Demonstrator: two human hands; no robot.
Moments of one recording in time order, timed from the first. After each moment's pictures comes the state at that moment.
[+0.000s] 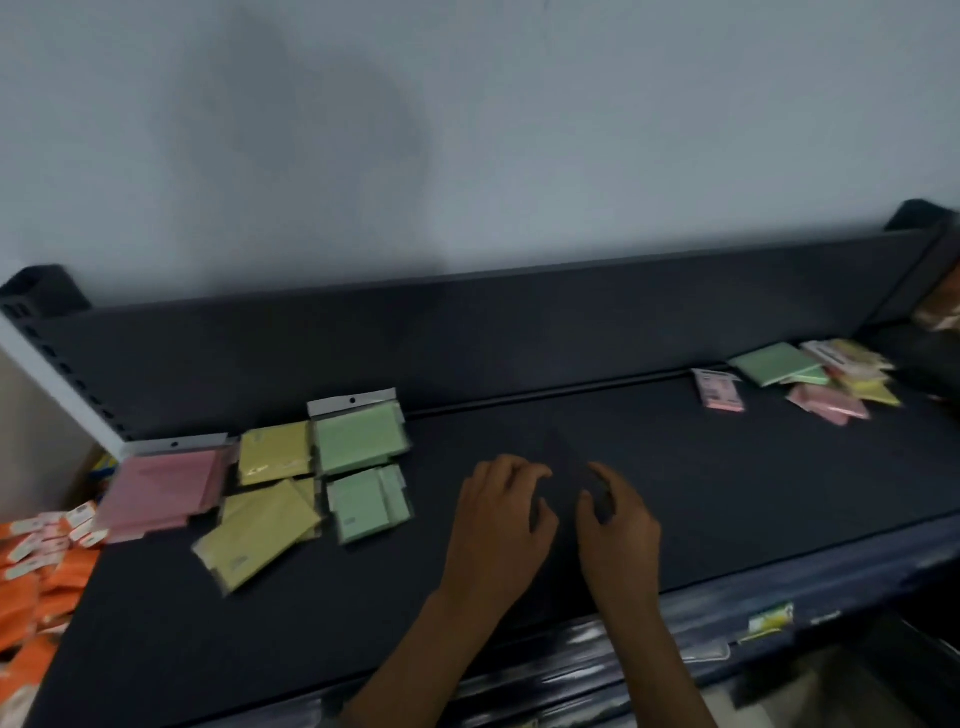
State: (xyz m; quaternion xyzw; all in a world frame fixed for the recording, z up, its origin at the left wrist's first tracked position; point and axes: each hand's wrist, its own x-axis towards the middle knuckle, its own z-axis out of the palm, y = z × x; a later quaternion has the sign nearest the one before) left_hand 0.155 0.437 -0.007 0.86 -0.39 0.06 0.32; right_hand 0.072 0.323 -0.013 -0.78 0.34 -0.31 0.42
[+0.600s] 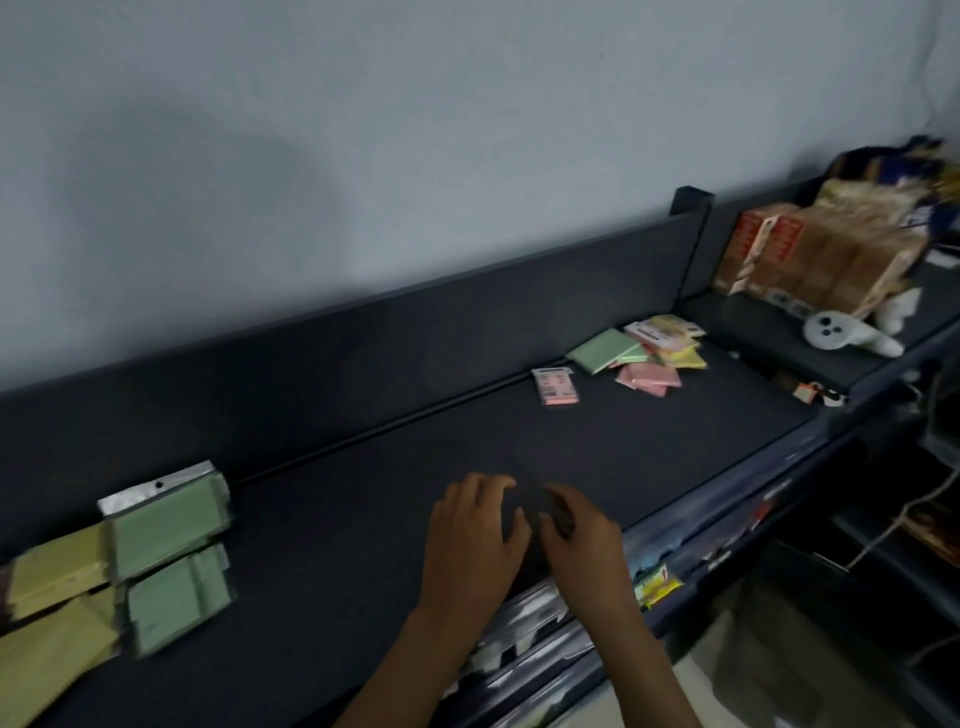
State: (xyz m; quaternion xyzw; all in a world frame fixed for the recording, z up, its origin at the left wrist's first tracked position) left_hand 0.082 0.298 -0.003 0.84 -0.45 0.04 0.31; right_hand -0.029 0.204 0.000 -0.79 0.36 -0.27 0.42
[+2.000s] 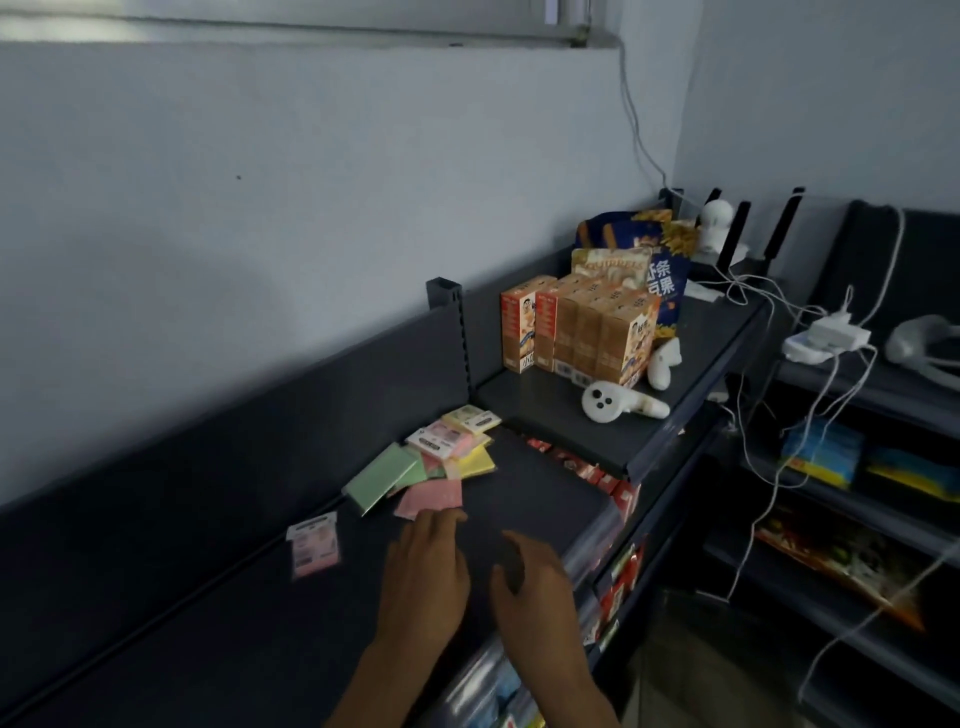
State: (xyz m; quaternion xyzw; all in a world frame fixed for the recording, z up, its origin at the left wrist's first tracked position) left_hand 0.003 -0.011 0.018 0.82 -0.53 0.00 0.21; right_hand -0.129 -0.051 0.015 -0.74 0.48 -0.28 0.38
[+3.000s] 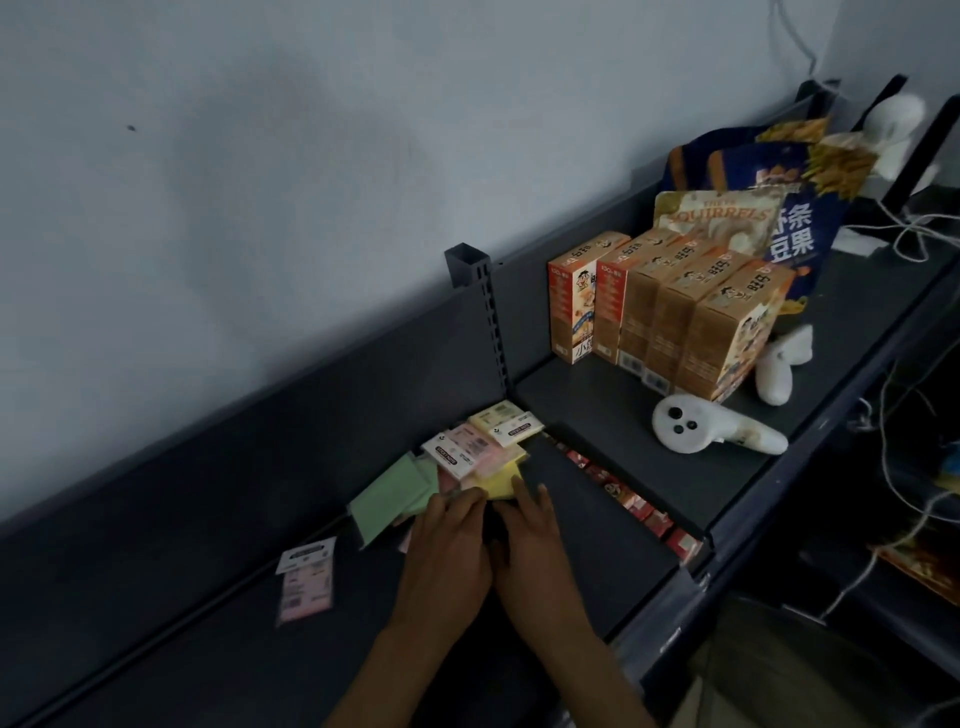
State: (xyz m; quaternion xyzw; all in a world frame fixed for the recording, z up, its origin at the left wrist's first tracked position) left_hand 0.055 -0.119 -0.018 0.83 -0.55 0.02 0.13; right_hand -0.049 -0.189 -0.040 -0.85 0.33 -0.22 0.35
